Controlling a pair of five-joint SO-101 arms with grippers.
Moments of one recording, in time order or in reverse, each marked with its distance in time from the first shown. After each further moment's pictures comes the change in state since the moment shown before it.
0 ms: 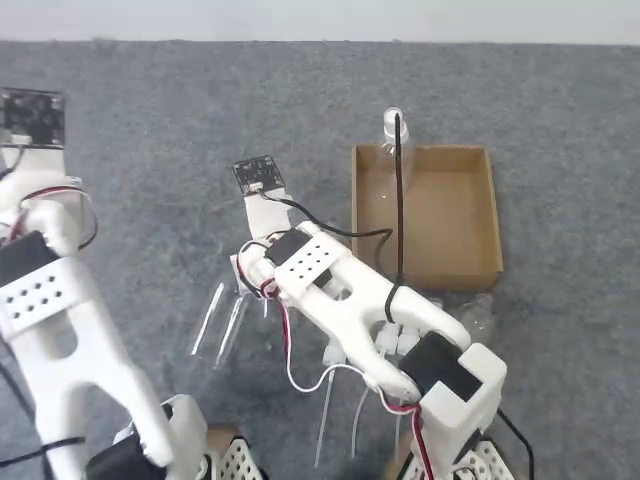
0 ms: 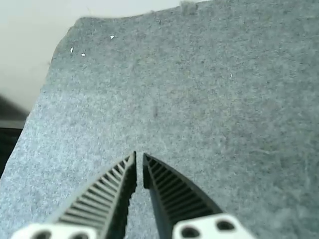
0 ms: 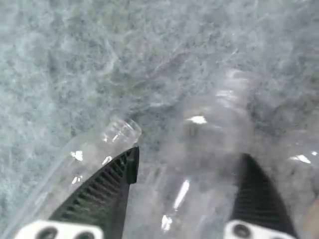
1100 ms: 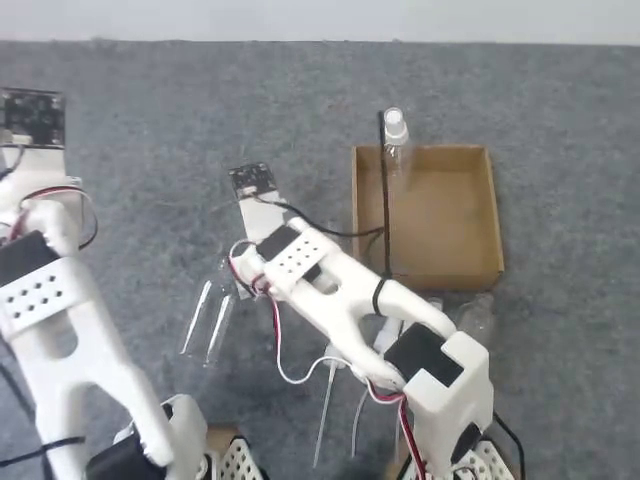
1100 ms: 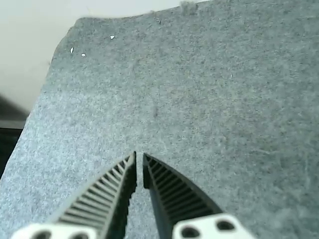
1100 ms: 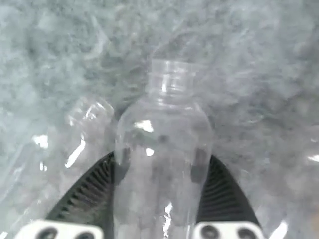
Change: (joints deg) left arm 0.0 0.0 0.0 0.0 -0.1; right arm -0.2 5.5 -7.0 7.6 0.3
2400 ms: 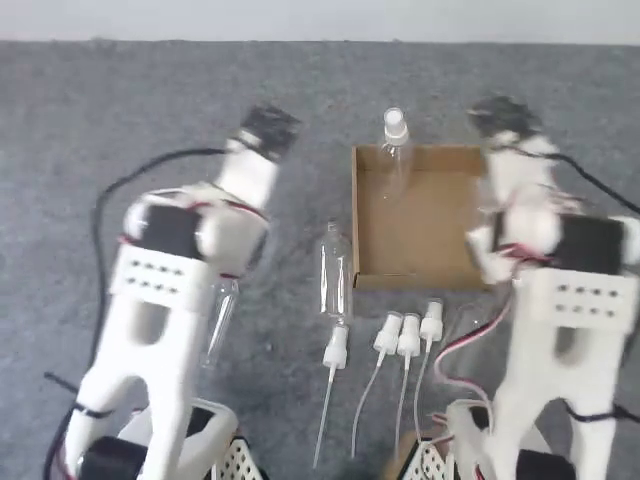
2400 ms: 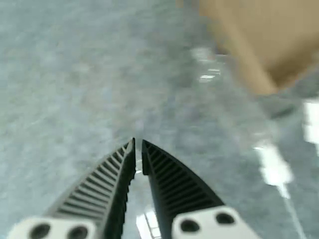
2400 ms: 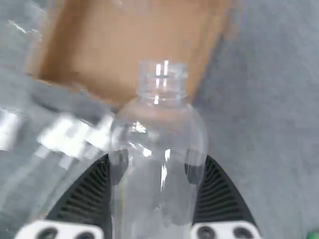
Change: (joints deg) left arm 44.2 0.0 -6.3 33.0 8.8; right arm 57.2 -49.7 0.4 44.5 54.9
